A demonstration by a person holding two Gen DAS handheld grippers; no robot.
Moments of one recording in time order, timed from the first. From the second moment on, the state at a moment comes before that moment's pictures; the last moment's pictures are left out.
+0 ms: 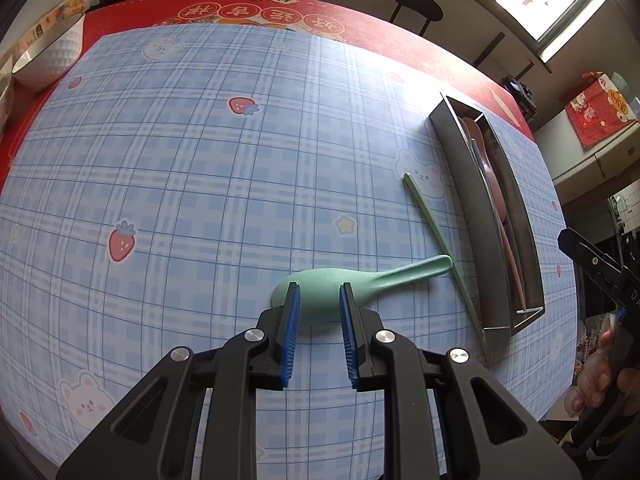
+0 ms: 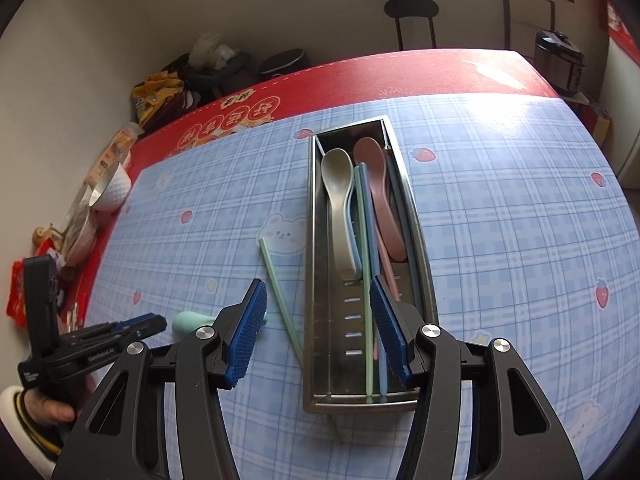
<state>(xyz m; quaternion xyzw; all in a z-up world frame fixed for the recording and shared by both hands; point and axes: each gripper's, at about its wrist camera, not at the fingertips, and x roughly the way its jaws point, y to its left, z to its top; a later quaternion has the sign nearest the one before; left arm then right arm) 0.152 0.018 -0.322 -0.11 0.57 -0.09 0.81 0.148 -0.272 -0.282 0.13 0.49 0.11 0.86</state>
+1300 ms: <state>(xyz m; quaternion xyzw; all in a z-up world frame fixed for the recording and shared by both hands) 0.149 0.064 -0.315 -0.11 0.55 -0.07 0.83 0.190 -0.174 -0.301 -0.04 0.52 0.19 0.83</state>
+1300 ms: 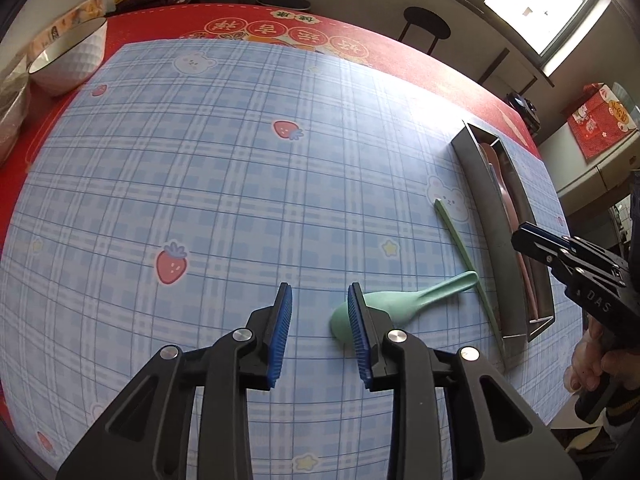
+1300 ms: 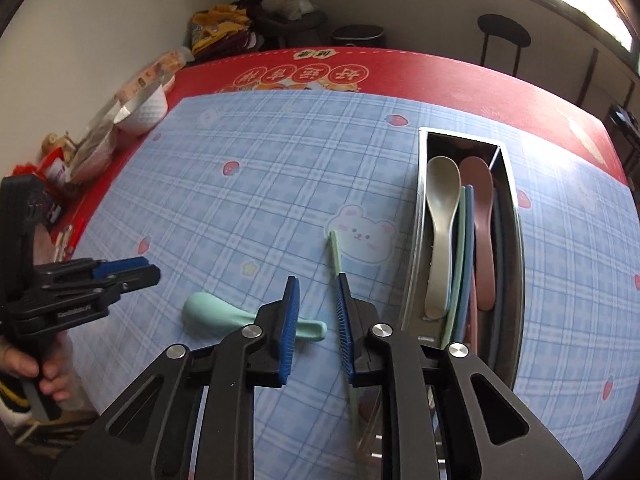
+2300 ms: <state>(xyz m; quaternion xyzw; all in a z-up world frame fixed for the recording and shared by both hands) 0.118 0.109 -0.333 -0.18 0.54 -0.09 0.82 0.178 -0.125 -0.364 -0.04 0.67 0.15 0.72</state>
